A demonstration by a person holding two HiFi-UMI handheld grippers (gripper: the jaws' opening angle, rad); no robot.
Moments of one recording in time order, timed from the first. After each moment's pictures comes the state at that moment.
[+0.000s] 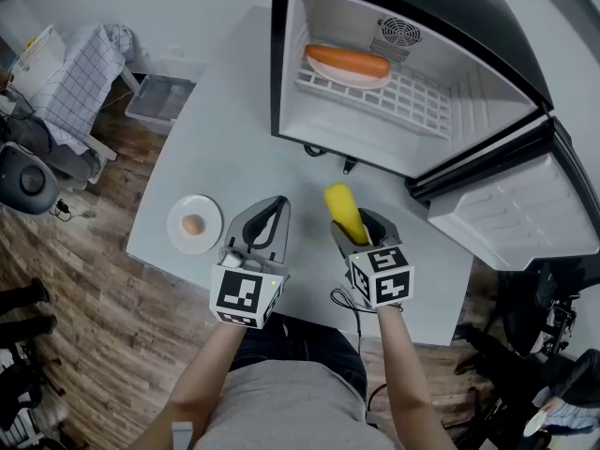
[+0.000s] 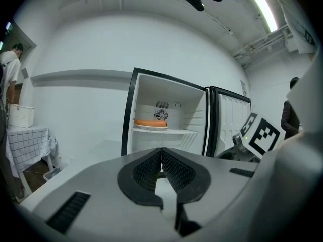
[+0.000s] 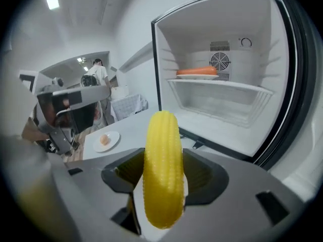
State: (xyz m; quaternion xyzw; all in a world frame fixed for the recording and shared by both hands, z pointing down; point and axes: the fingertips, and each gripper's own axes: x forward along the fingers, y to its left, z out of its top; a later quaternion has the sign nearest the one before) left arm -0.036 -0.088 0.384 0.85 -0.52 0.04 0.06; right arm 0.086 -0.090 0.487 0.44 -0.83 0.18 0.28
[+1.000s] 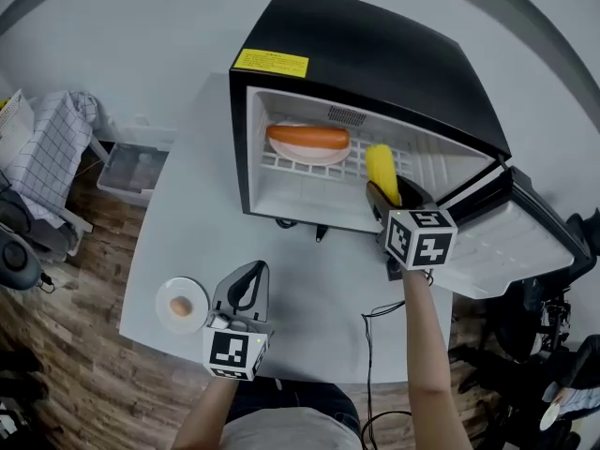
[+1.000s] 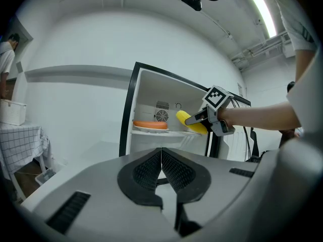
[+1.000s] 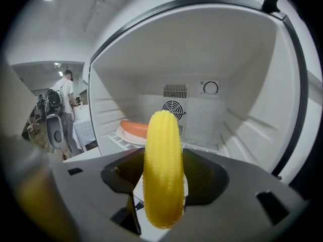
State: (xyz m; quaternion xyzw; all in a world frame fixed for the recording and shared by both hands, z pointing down) left arm -0.040 -0.128 0.384 0.87 -0.49 0.03 0.06; right arm 0.189 -0.265 0.341 0.60 -0.77 0.12 0.19
